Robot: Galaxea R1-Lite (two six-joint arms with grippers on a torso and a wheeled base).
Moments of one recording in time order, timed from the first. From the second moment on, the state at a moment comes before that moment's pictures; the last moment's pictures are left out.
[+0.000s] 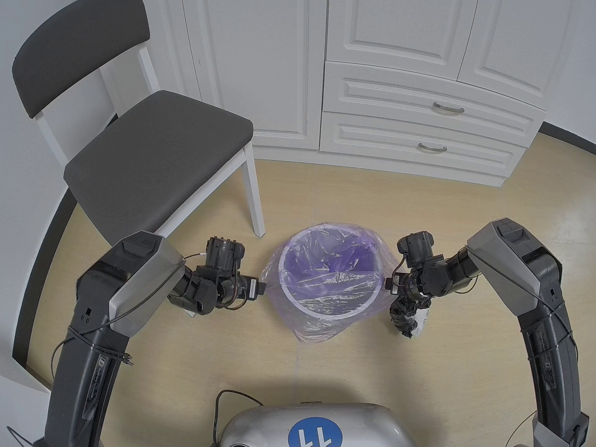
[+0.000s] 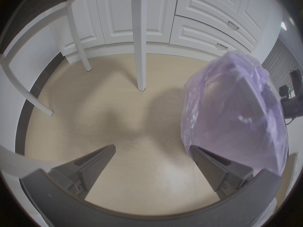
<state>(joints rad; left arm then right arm) -0.33 2.69 -1.59 -0.44 0.09 -0.08 0.27 2.64 -1.61 -0.20 -0.32 0.35</state>
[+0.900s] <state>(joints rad) -0.30 2.91 -2.00 -0.26 0.14 -0.07 0.26 2.83 -1.91 -0.20 -0.36 0.42</state>
